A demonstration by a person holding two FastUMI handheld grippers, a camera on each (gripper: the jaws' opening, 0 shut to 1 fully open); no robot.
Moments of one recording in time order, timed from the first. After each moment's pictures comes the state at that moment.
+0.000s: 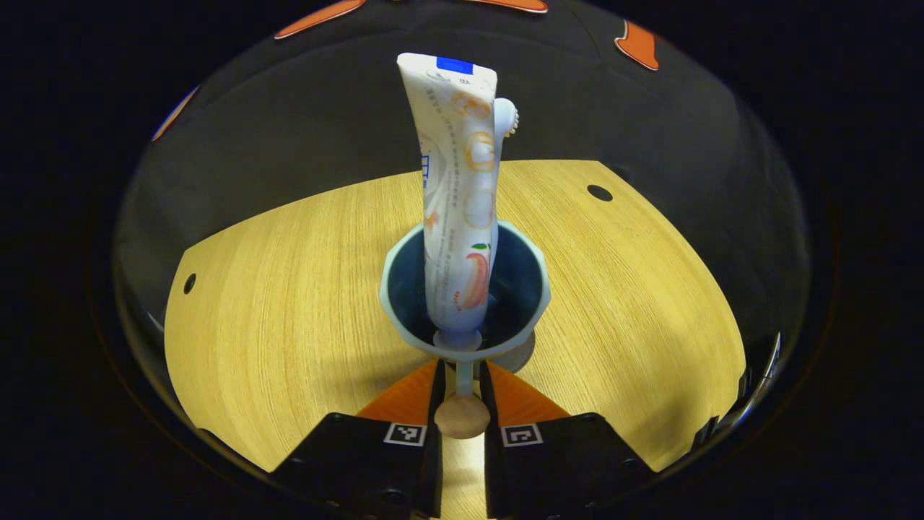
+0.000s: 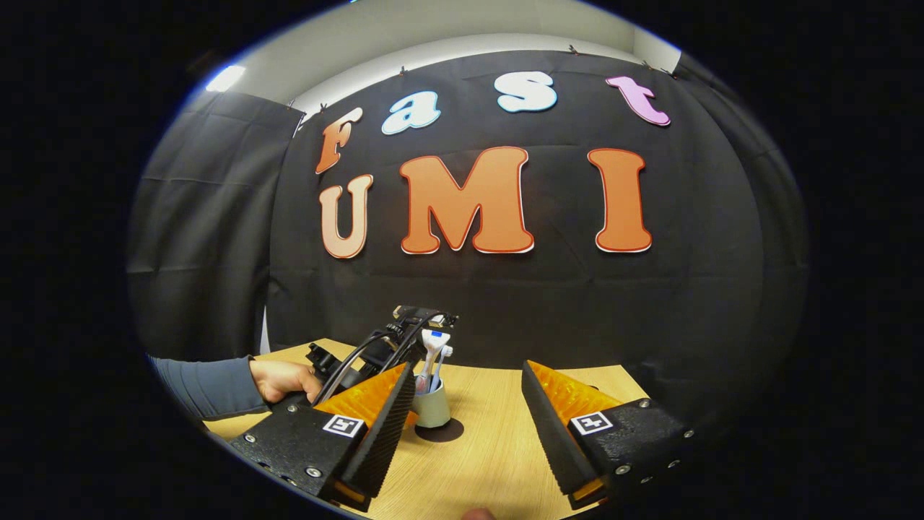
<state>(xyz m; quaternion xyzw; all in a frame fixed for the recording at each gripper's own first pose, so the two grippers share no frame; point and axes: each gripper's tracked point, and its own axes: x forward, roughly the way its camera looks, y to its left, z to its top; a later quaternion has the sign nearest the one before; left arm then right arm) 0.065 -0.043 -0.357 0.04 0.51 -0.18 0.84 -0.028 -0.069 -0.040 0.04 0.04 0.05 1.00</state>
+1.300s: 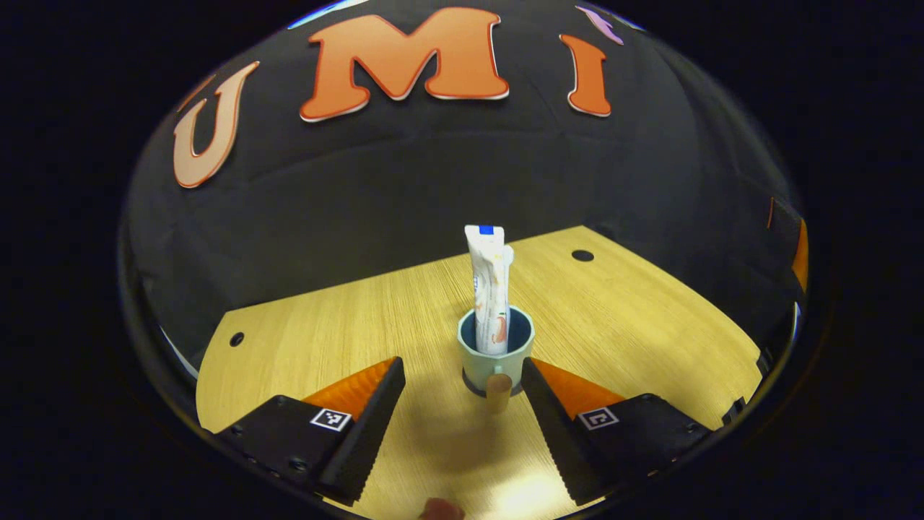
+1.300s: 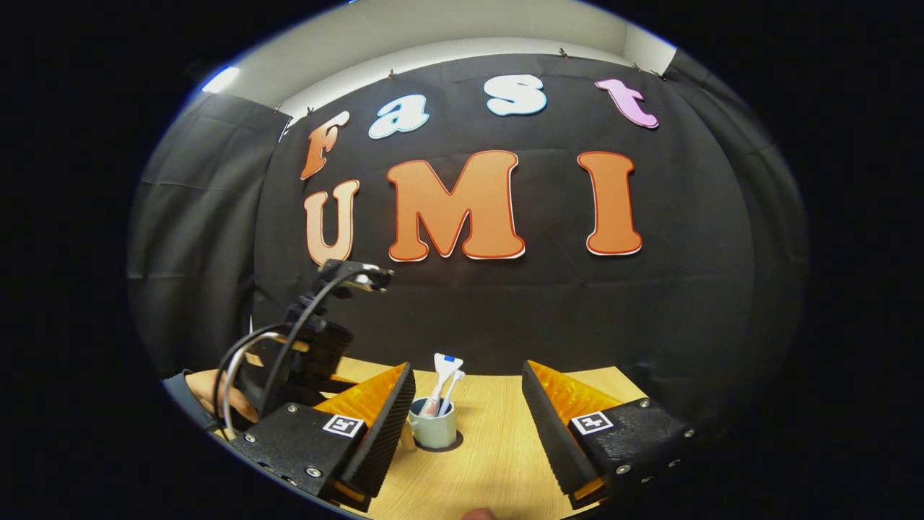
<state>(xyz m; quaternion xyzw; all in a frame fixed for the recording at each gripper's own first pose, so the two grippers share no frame) 0.068 0.011 -0.251 0.06 0.29 -0.15 0.94 -0.013 -0.055 -0.029 0.05 0.01 0.02 1.00</state>
